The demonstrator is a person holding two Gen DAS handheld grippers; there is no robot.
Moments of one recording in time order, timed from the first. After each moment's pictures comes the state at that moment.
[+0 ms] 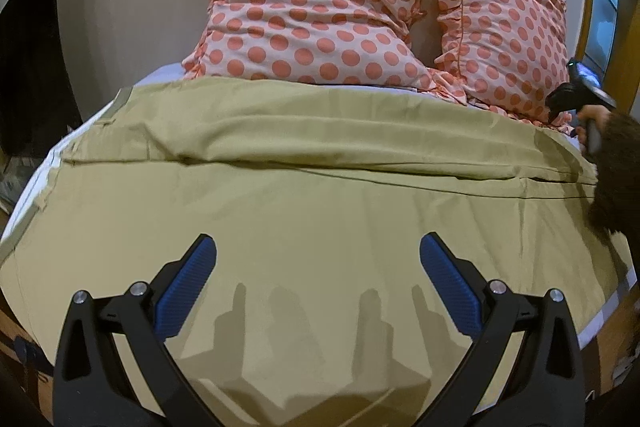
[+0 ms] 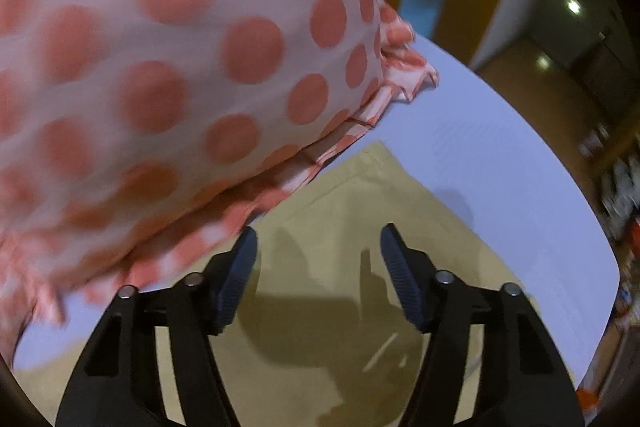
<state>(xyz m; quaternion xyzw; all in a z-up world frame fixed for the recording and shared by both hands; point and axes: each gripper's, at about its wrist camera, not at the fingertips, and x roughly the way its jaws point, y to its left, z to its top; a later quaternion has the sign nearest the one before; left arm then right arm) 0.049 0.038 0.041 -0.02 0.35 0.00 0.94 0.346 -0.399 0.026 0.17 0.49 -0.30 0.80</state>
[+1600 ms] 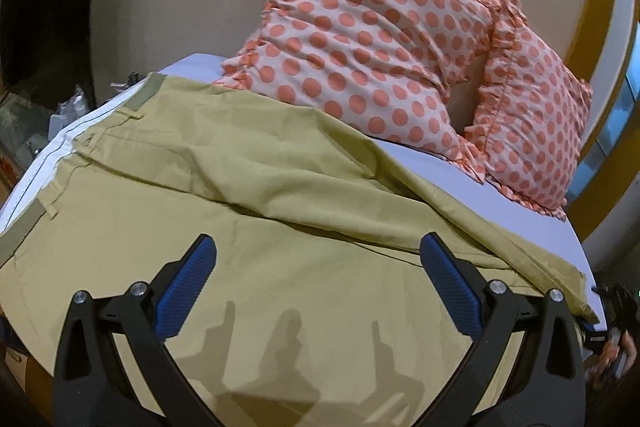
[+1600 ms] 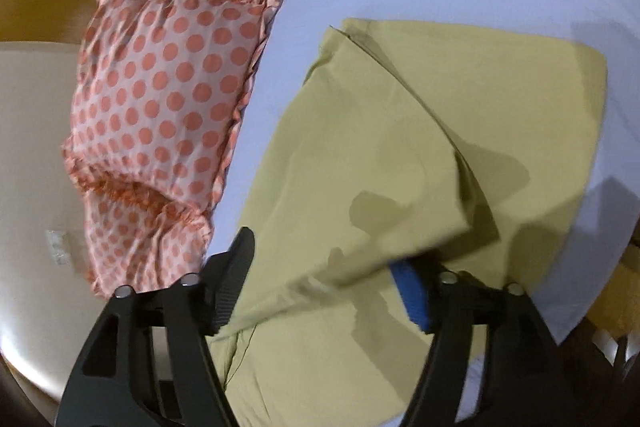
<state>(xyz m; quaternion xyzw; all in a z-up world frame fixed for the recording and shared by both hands) 0.075 0.112 0.077 -0.14 0.33 0.01 0.93 0.037 -0.445 -0.033 0.57 0.33 -0.10 0.74</state>
